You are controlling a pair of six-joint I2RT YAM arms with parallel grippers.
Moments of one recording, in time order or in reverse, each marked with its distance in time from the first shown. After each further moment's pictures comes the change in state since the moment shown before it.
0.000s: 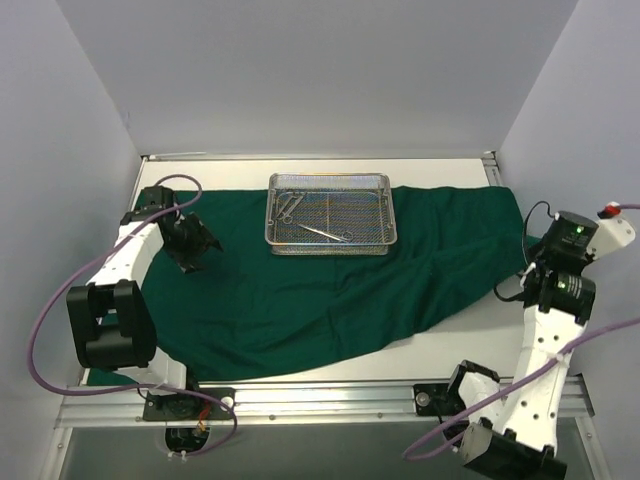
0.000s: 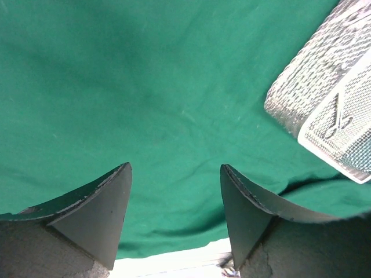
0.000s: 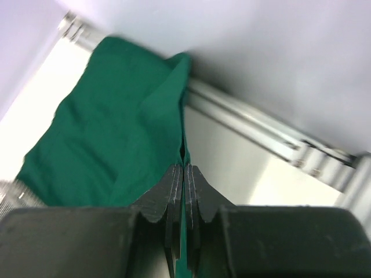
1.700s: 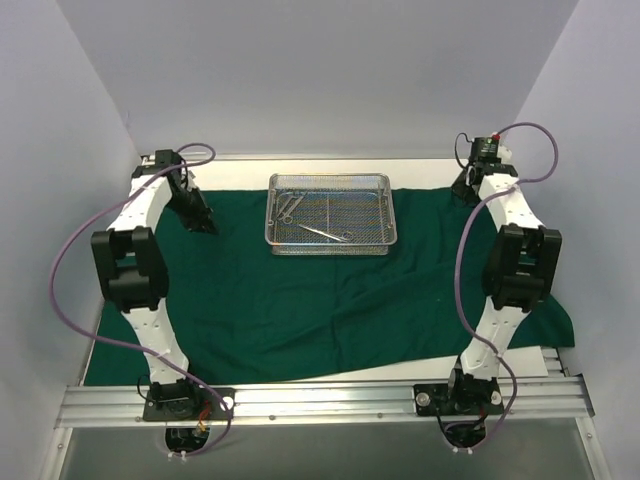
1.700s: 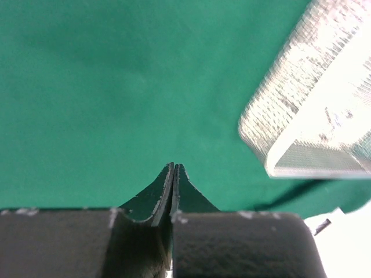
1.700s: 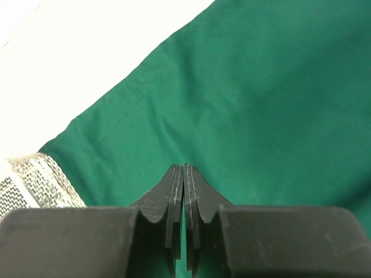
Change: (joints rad) left arm -0.013 0.377 0.490 -0.203 0.070 0.206; right arm 0.289 1.026 0.464 0.264 -0.171 0.008
